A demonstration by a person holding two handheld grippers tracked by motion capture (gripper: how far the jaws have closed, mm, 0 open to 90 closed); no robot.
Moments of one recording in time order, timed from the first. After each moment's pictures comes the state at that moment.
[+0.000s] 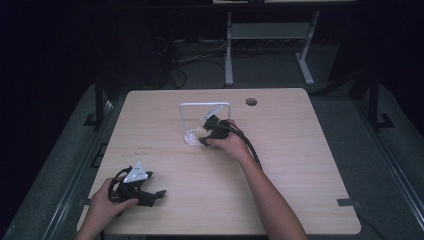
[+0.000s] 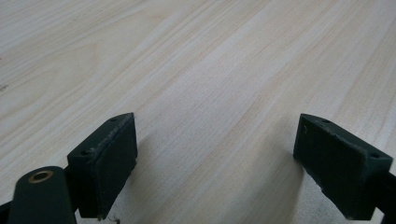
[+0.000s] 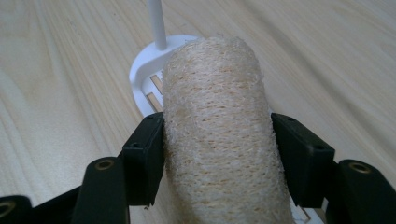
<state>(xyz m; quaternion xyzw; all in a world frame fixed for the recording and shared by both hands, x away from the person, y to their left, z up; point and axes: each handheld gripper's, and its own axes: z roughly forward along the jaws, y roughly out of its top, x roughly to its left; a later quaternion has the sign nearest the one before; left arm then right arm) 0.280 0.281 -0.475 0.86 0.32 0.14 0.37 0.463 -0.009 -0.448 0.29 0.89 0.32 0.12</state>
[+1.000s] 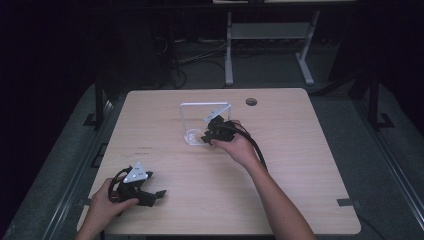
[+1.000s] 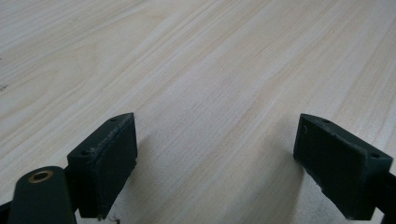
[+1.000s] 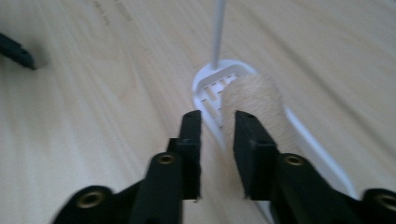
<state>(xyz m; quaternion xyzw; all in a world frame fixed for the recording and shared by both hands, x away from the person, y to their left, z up) 0.280 0.281 -0.475 0.87 0.32 0.14 0.37 0.426 -0.024 -0.408 0.27 0.89 0.36 0.09</state>
